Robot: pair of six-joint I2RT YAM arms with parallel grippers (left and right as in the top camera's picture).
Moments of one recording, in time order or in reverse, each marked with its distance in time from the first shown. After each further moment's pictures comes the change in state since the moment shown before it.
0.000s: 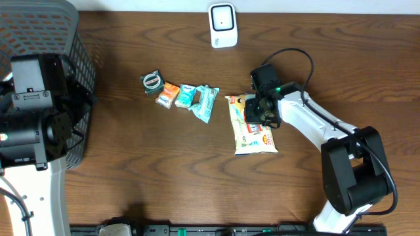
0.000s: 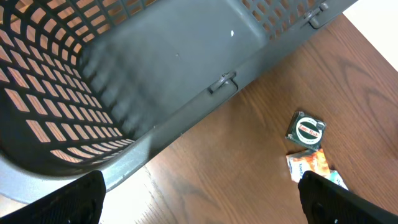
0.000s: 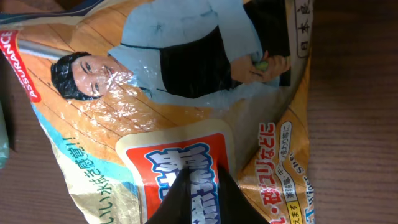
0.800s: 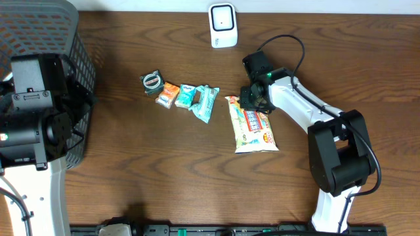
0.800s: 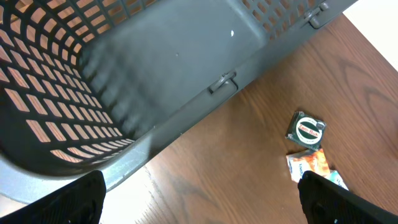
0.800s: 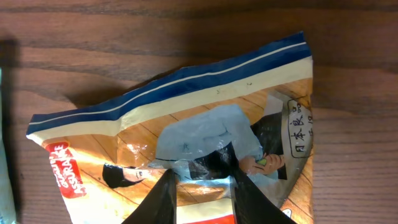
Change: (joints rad) left arm 0.000 0.000 0.000 0.000 0.000 0.000; right arm 0.000 0.160 0.208 -0.043 0.076 0.012
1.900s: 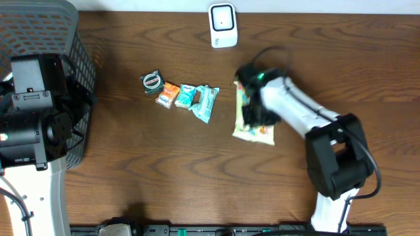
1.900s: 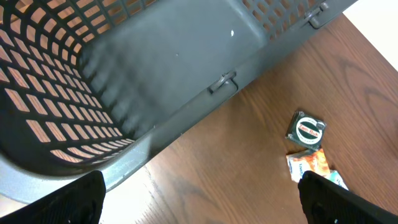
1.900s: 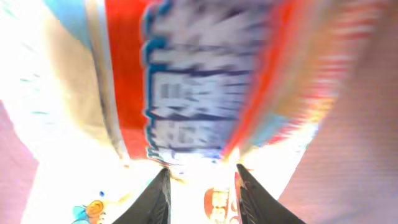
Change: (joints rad) left arm 0.000 0.000 0.000 0.000 0.000 0.000; right arm 0.033 -0.020 0.073 -0.359 0.081 -0.074
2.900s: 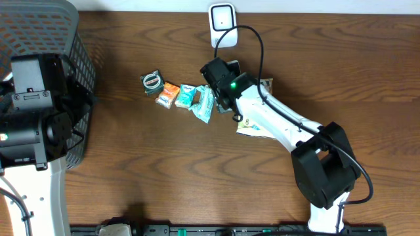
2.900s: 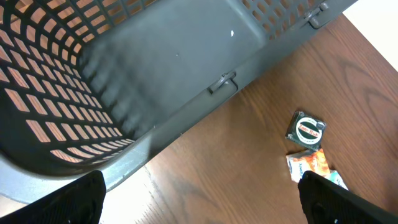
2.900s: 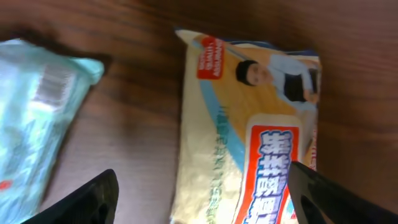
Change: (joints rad) left arm 0.000 0.000 0.000 0.000 0.000 0.000; right arm 0.217 0.000 0.033 0.296 0.369 0.025
